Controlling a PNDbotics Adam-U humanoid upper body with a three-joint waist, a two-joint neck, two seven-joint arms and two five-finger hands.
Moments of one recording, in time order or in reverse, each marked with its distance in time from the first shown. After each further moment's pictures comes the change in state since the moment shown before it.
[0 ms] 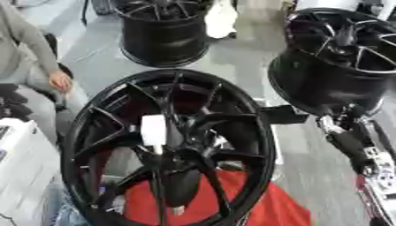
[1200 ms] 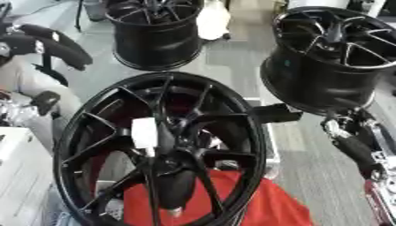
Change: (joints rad) left arm -0.352 0.589 -0.464 -0.130 -0.163 -0.254 -0.084; right arm -0.005 -0.006 0.023 0.008 0.002 0.003 0.033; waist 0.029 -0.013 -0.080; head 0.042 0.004
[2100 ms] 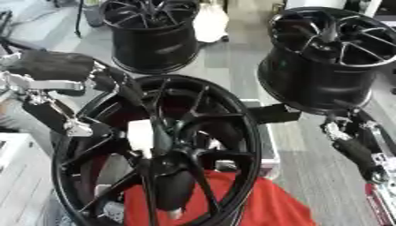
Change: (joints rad) left arm -0.173 -0.053 -0.308 0.145 -0.314 0.003 -0.003; right arm 0.000 -0.003 0.009 0.005 0.003 -0.002 0.013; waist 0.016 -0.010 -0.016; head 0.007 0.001
